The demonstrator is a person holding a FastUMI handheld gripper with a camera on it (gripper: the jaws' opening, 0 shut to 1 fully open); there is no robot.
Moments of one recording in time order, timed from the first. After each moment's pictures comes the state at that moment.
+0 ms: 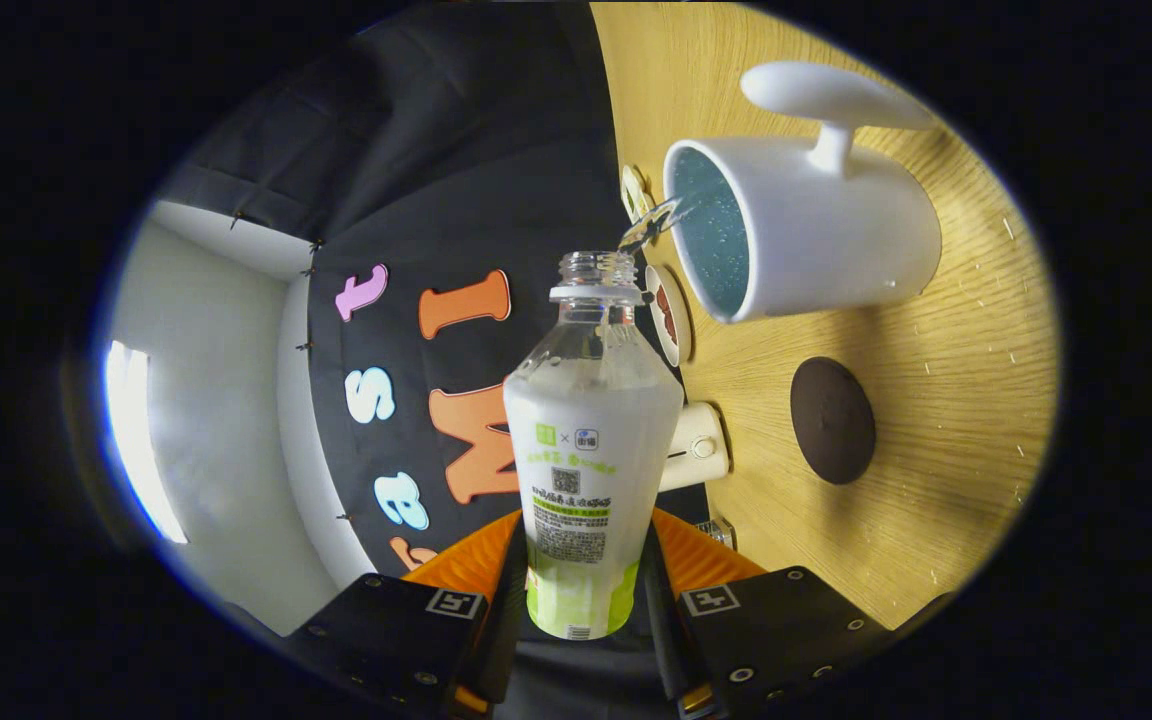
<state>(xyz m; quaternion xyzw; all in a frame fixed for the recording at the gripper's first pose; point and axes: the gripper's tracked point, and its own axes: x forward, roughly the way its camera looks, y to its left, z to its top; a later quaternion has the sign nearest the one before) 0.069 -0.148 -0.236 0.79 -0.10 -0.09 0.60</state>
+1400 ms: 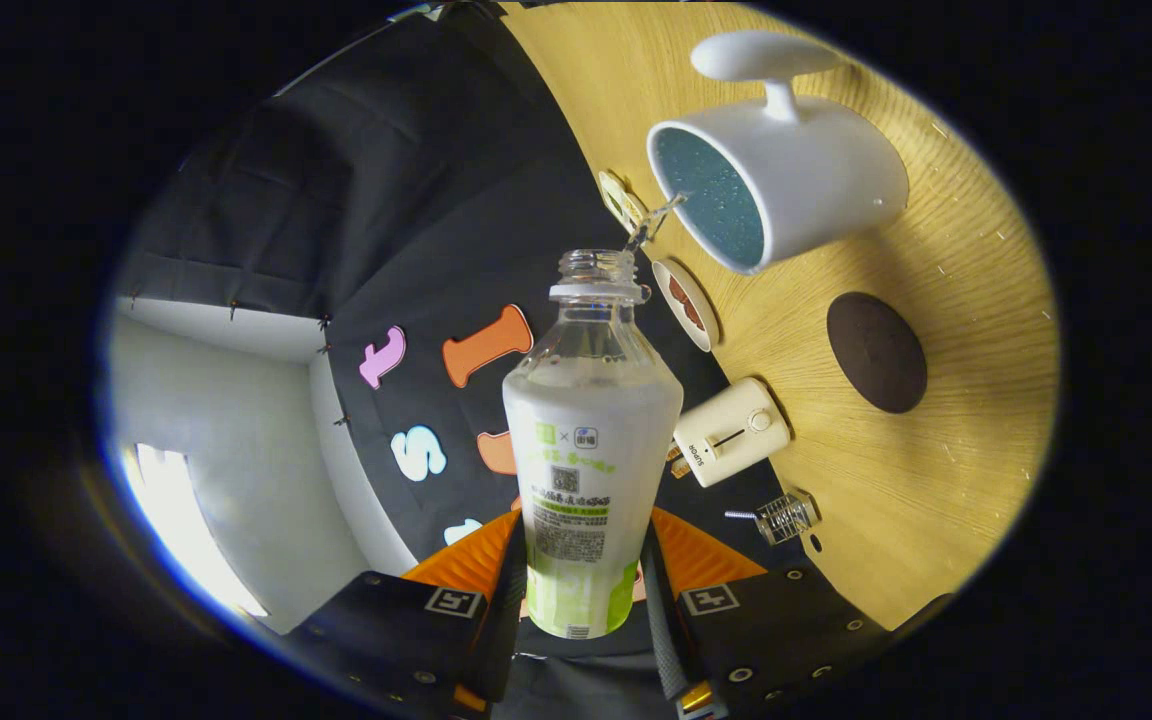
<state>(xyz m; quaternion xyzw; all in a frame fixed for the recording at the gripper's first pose) 0.071 -0.159 -0.196 0.86 -0.17 -0.07 0.48</state>
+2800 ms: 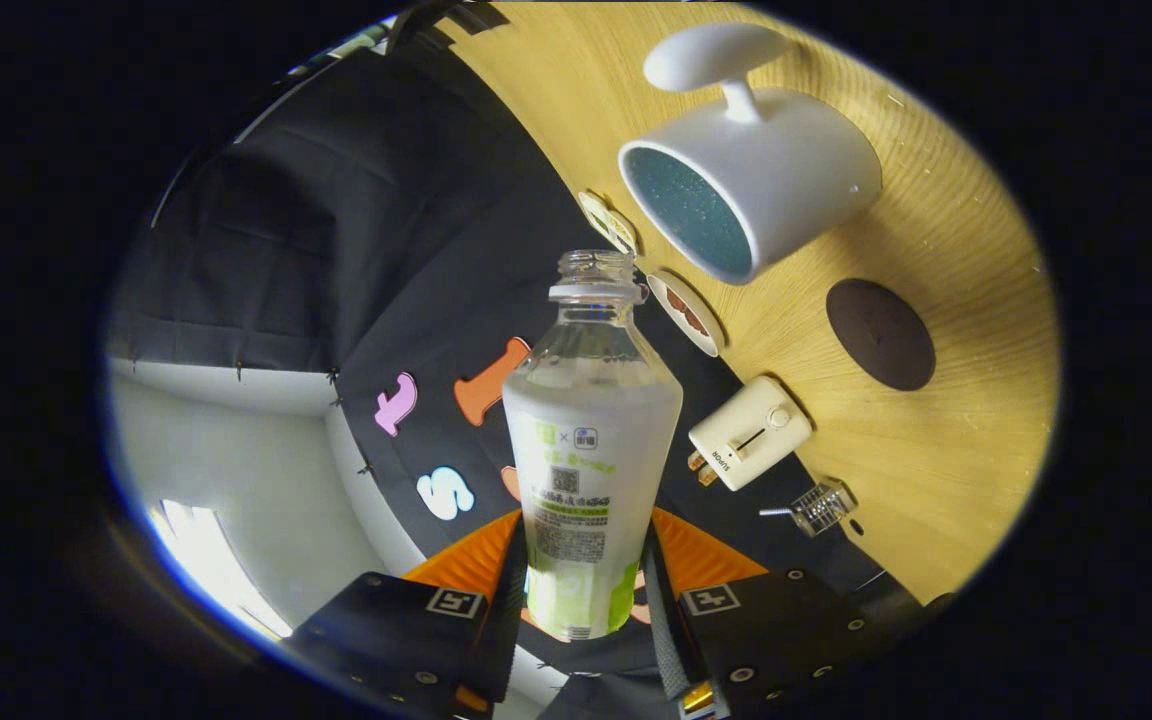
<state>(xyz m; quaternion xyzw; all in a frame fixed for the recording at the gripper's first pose) 0.069 -0.169 -0.202 0.87 -0.19 -0.09 0.45</state>
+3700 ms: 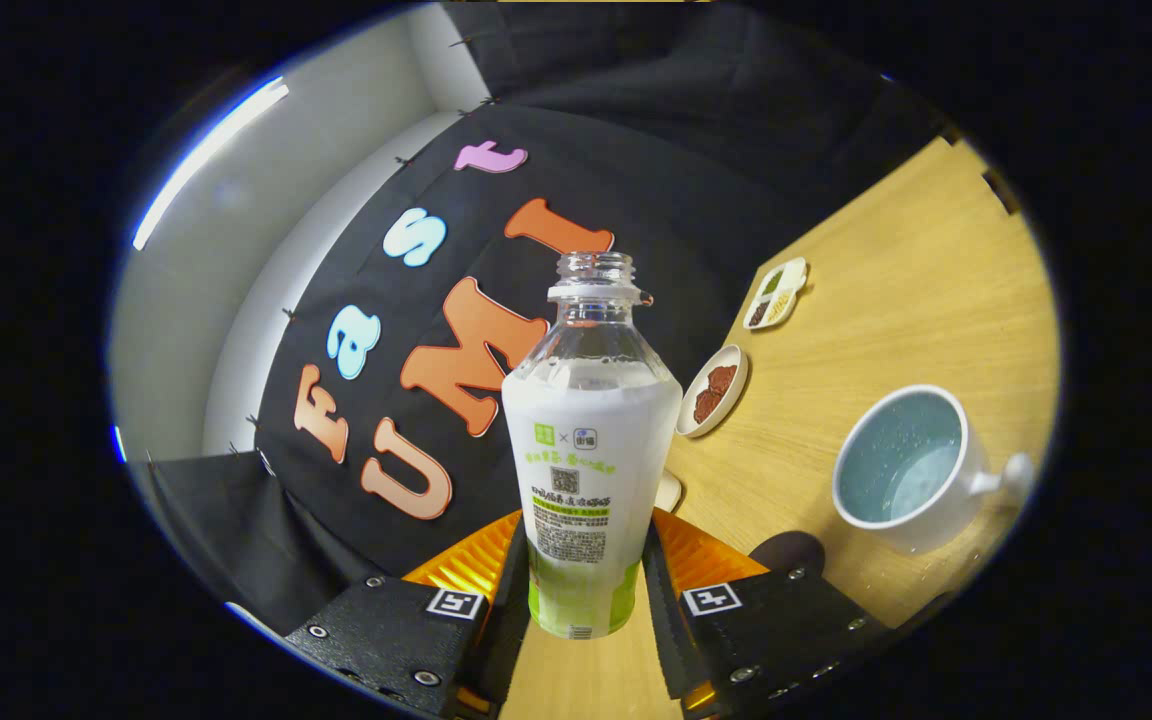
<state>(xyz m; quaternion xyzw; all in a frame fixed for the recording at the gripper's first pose) 0.087 -0.172 -0.214 0.46 -0.03 -0.13 0.88</state>
